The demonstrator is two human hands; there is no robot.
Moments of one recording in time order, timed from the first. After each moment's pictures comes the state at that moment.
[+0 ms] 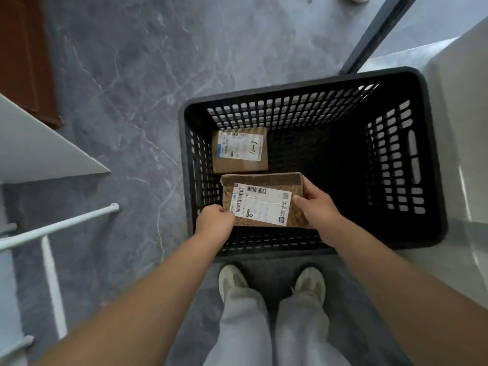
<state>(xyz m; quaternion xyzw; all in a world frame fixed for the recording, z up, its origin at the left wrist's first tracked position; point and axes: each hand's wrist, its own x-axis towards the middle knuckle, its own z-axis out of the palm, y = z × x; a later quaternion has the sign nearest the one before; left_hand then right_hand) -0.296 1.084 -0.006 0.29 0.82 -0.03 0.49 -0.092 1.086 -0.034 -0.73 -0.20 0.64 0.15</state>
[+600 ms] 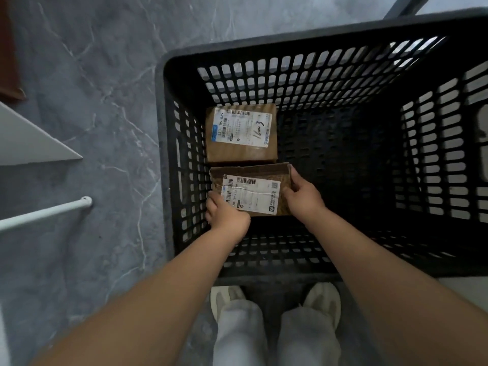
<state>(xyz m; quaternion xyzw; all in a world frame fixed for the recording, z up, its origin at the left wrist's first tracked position) -0.278 1.081 -0.122 0.28 0.83 -0.08 0.47 -0.131 1.097 -0.159 -0.74 -0.30 0.60 0.10</state>
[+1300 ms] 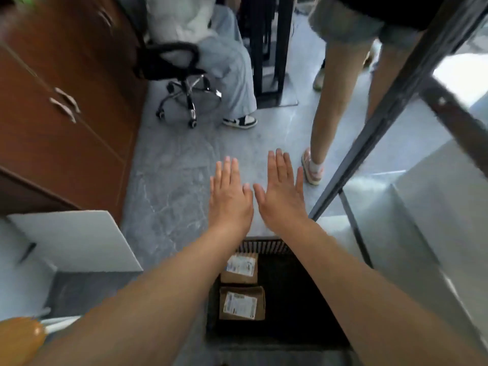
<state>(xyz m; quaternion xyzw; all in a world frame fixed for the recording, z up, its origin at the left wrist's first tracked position) -0.237 1.259 0.374 0.65 0.71 0.20 0.17 -0.125 1.269 0.370 -0.67 -0.72 0.14 0.12</state>
